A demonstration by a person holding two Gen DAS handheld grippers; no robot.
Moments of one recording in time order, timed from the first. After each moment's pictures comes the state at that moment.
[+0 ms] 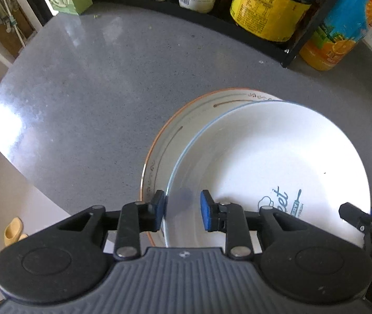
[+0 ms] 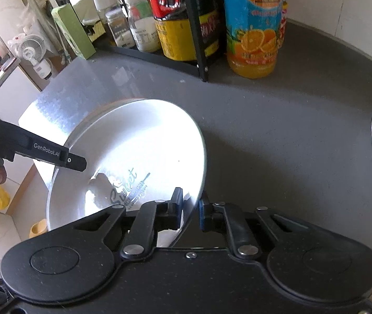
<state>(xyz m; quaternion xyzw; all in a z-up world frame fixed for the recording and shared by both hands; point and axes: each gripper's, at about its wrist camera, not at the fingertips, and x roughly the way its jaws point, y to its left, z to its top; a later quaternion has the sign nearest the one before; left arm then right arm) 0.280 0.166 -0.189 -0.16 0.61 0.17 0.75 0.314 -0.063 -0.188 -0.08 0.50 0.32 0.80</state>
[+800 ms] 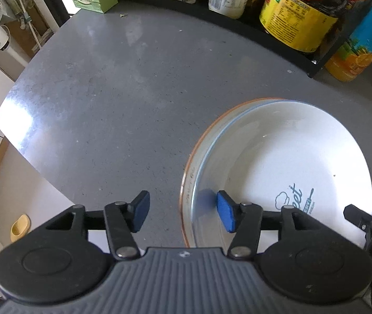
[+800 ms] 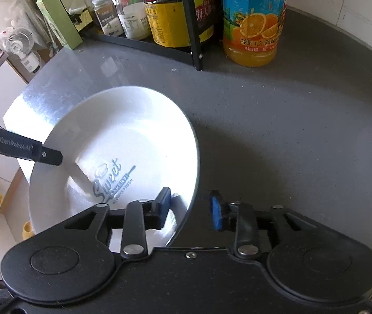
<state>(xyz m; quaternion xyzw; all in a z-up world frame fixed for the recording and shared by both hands) 0.272 0.194 -0.195 -0.16 0.61 0.20 0.75 0.324 -0.046 -0.210 -0.10 0.52 0.29 0.80</state>
